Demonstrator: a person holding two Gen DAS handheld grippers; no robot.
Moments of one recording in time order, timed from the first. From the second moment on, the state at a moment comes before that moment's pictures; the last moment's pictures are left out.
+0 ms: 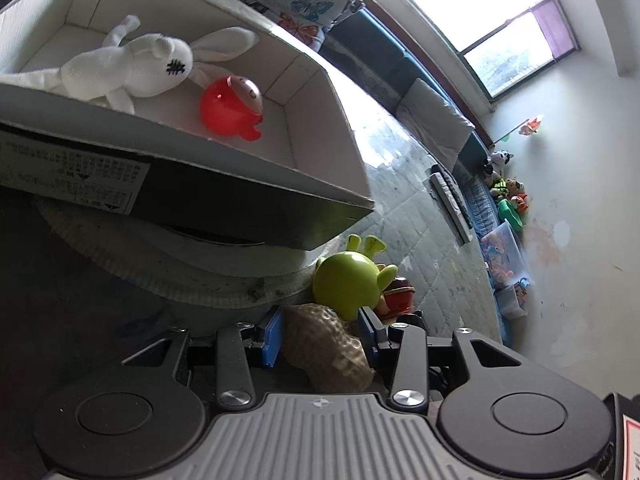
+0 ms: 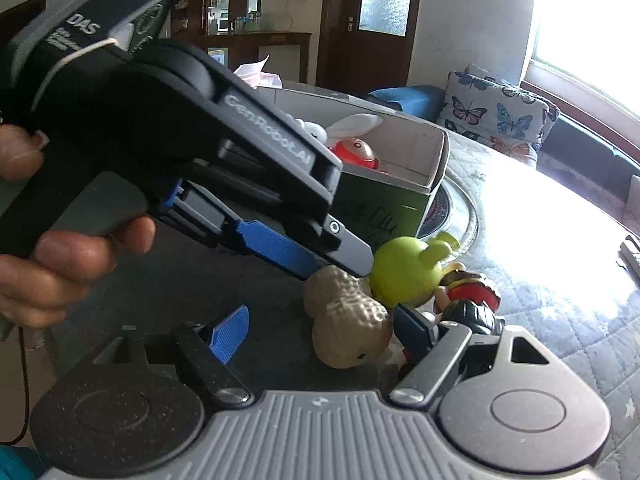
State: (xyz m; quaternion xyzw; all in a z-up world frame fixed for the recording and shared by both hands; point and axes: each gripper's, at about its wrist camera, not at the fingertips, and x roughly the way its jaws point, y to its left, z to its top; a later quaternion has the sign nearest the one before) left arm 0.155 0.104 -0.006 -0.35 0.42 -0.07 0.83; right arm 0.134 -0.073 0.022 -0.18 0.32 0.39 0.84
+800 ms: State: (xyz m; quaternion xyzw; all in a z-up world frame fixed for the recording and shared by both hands) left arm 0.156 0.101 -0.011 -0.33 0.44 -0.07 0.83; right arm 0.147 -0.093 0.020 -0.11 0.36 0.38 0.84
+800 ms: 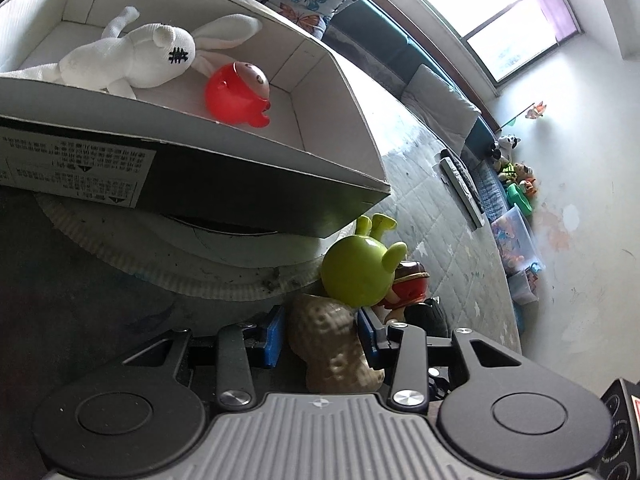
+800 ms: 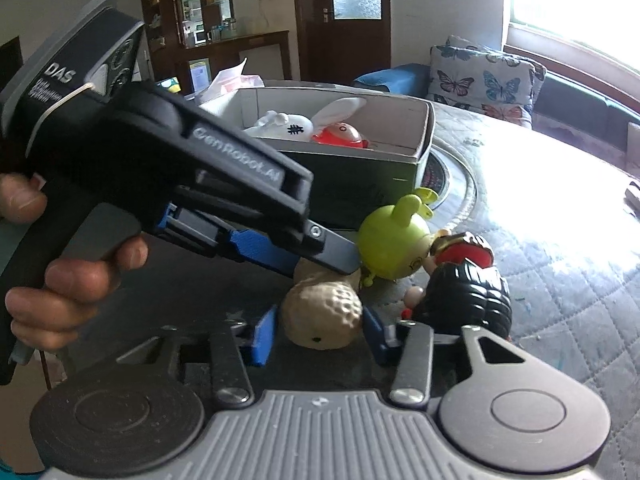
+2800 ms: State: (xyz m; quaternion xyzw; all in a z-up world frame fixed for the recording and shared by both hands) left arm 0.189 0.247 0.040 -0.27 0.36 0.08 0.89; right arm 0.252 0.086 0.041 -0.13 0.39 0.52 0.75
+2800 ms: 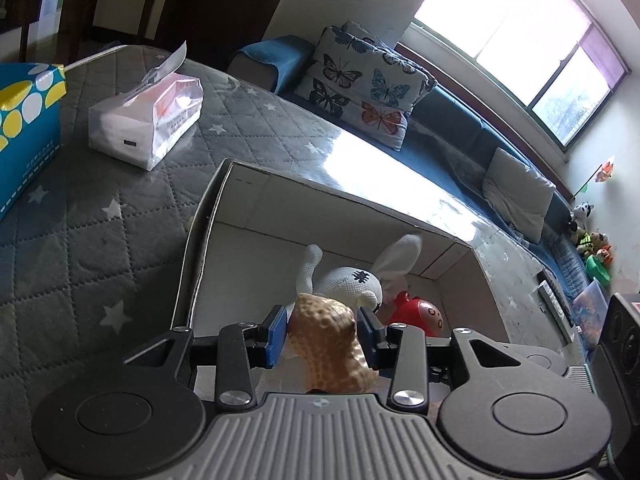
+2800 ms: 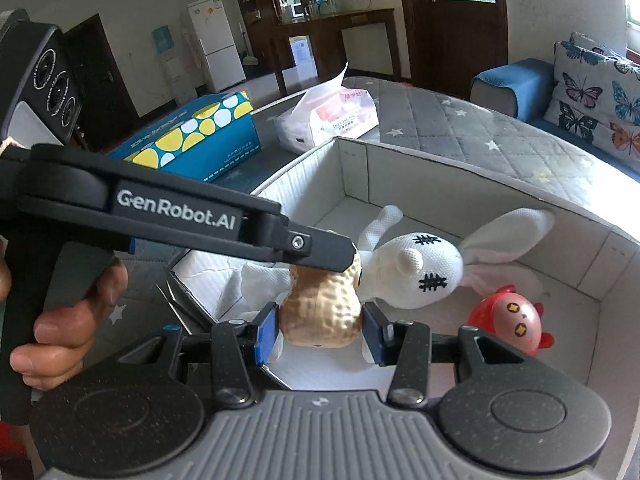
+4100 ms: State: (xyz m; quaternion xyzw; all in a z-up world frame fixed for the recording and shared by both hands) left arm 0.163 0.226 0.065 -0.27 0.35 0.07 0.90; right arm 0.236 0.061 0.062 -0.14 0.35 0.51 0.77
